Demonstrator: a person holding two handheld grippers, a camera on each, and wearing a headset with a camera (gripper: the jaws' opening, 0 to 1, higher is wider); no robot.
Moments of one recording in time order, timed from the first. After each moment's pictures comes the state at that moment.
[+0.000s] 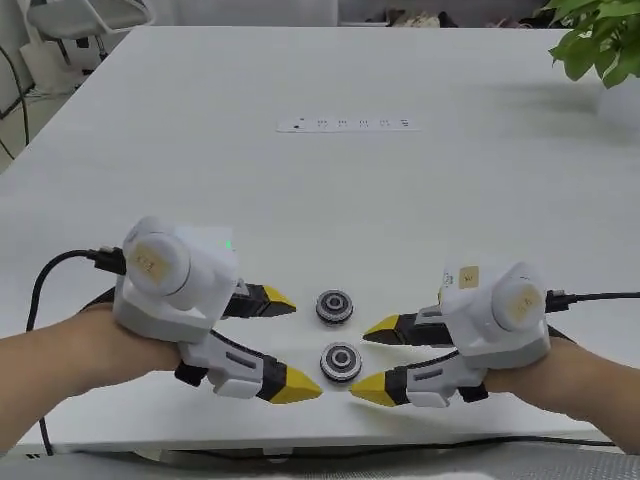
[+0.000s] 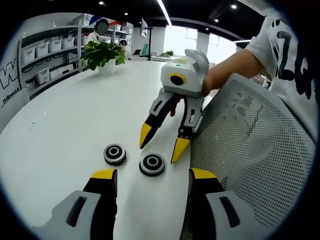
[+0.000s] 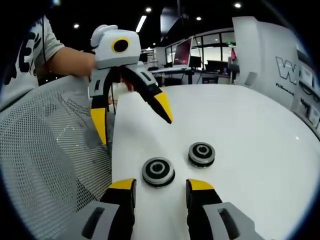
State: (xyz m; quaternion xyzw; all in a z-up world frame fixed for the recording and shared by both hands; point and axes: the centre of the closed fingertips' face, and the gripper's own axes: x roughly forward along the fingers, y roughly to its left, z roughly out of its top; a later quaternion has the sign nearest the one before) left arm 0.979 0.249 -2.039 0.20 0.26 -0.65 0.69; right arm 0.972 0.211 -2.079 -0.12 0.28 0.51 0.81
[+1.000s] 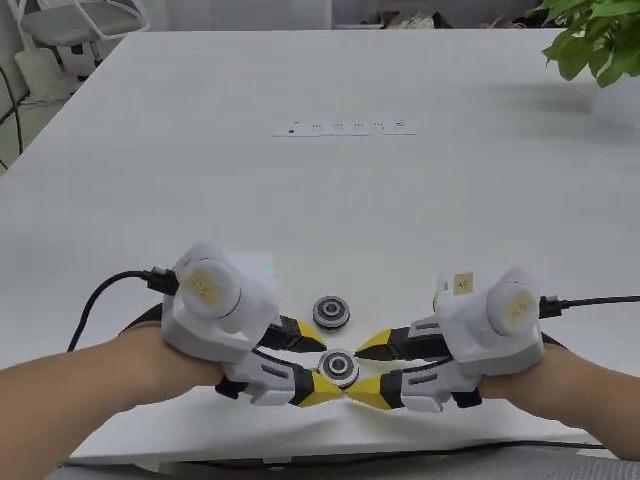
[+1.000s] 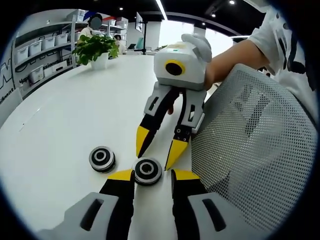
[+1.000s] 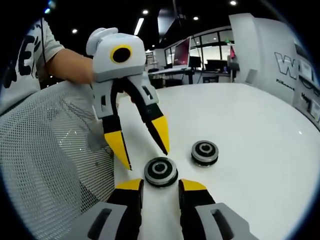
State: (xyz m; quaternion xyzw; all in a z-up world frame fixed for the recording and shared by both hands) left arm 0.972 0.223 -2.061 0.21 0.27 -0.66 0.67; right arm 0.969 0.215 -2.082 -0.10 0.28 0.52 0.80
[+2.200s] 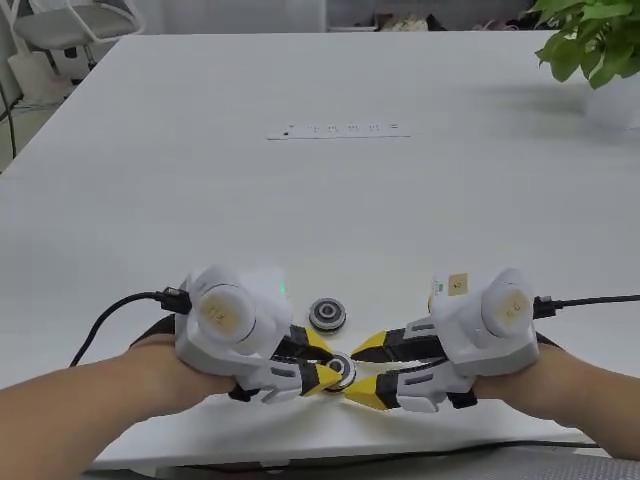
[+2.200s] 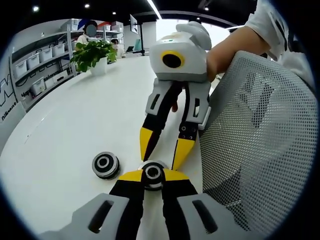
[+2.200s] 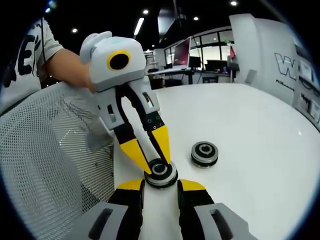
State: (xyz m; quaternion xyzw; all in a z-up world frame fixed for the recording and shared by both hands) left arm 0.977 0.215 -2.068 0.25 0.23 -0.65 0.68; right arm 0.971 0.216 -2.082 -0.10 0.28 0.51 0.80
